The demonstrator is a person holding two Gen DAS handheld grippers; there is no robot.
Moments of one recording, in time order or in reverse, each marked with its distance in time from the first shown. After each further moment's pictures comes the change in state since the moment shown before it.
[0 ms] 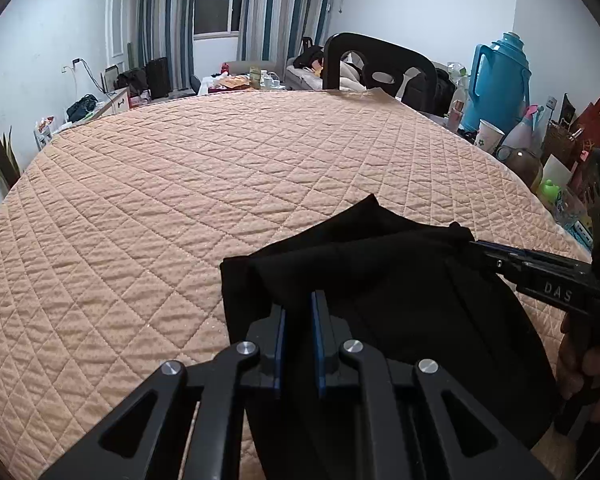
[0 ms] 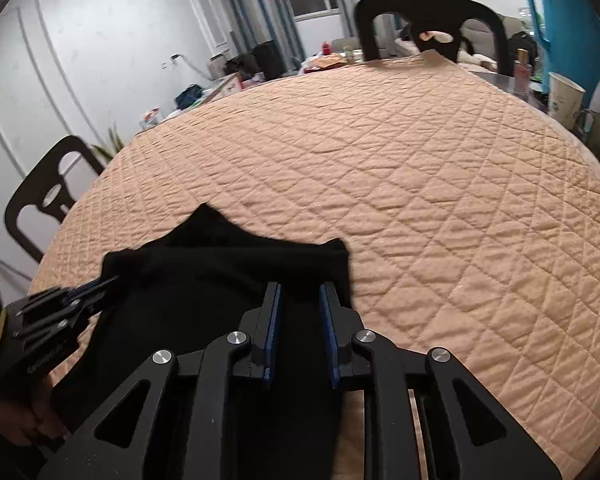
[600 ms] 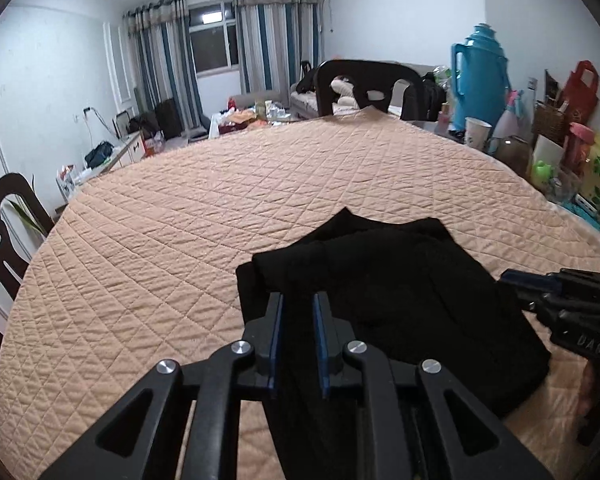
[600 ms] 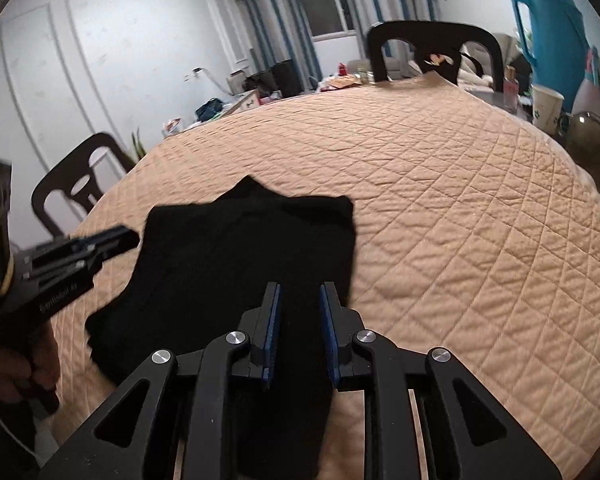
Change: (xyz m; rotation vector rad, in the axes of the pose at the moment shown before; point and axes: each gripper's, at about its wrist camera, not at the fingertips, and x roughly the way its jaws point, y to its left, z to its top) left arm -0.061 -0.031 -0.016 0.123 -0.103 0.104; right arm -0.064 0.016 -0.055 -0.081 -0.077 0.067
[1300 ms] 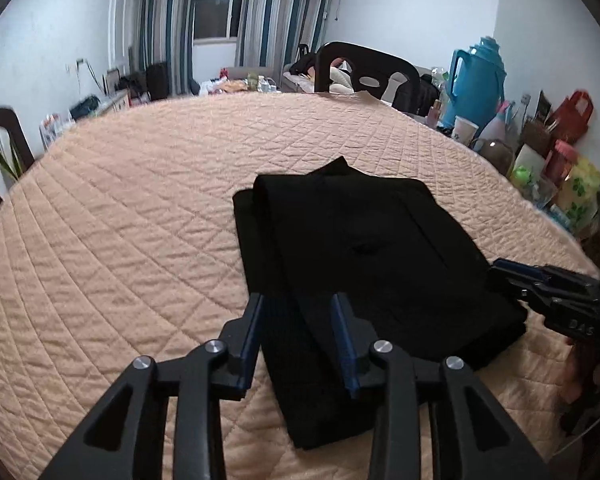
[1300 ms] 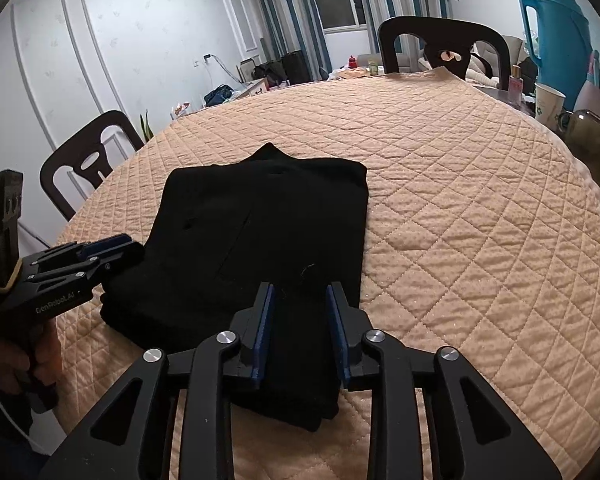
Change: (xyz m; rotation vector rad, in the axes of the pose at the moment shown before) left arm -0.004 0.030 -0.042 -0.142 0.080 -0.146; right arm -0.008 0.005 -0.021 -0.023 0.031 0.006
